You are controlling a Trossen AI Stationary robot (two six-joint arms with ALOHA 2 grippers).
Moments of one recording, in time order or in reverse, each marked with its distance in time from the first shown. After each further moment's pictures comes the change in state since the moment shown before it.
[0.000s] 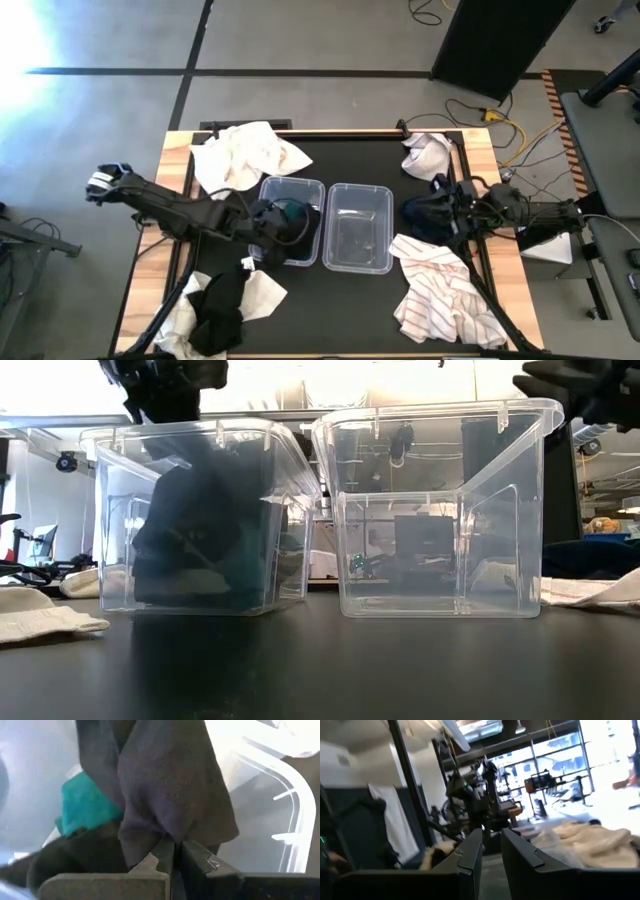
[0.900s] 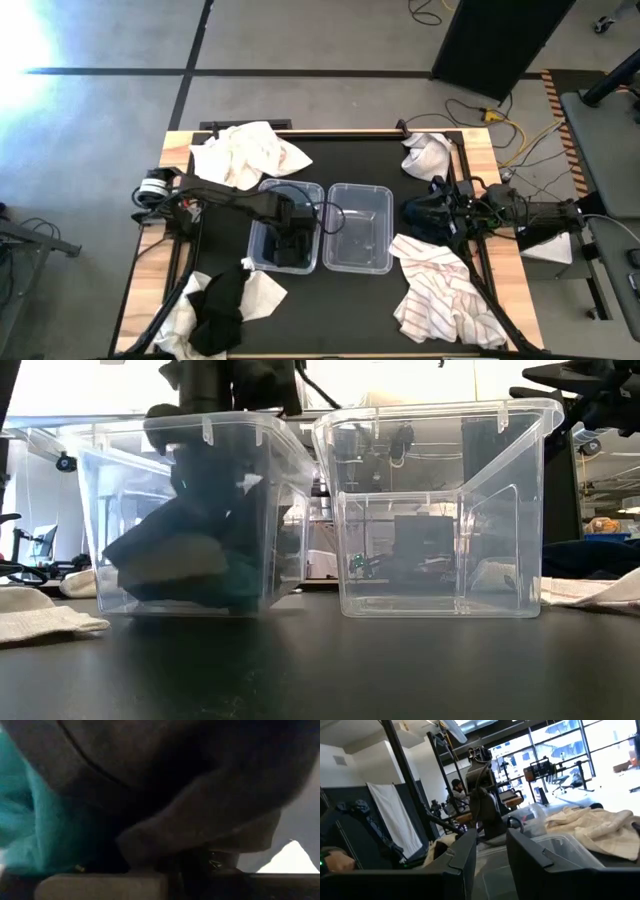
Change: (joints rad) left arm 0.216 0.442 0.275 -0.320 0.375 0.320; right arm 0.000 0.002 0.000 -0.047 -0.001 0.056
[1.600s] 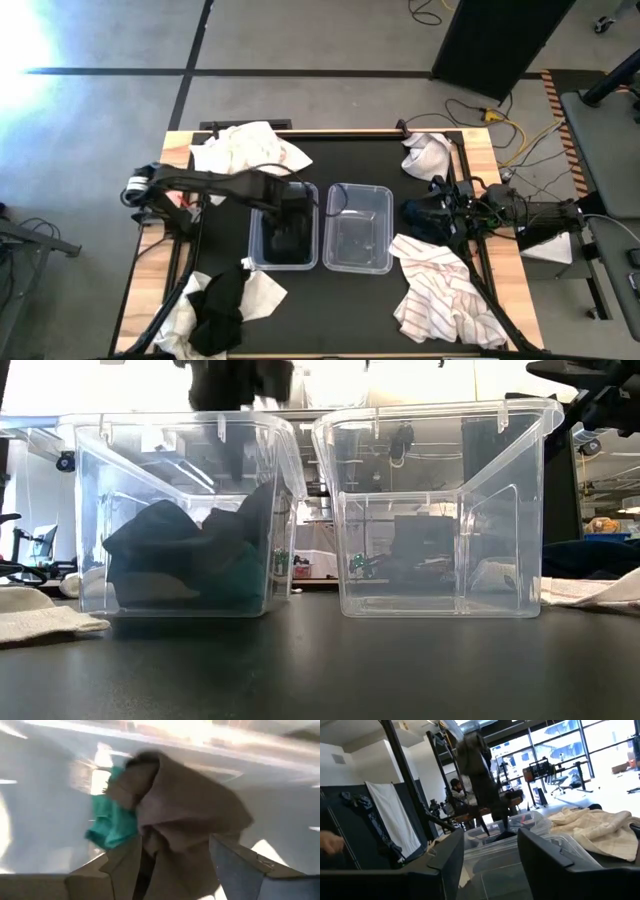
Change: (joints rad) left arm 0.015 -0.106 0.267 -0.250 -0.084 0.030; right arm 0.000 0.003 0.000 0.002 0.004 -0.010
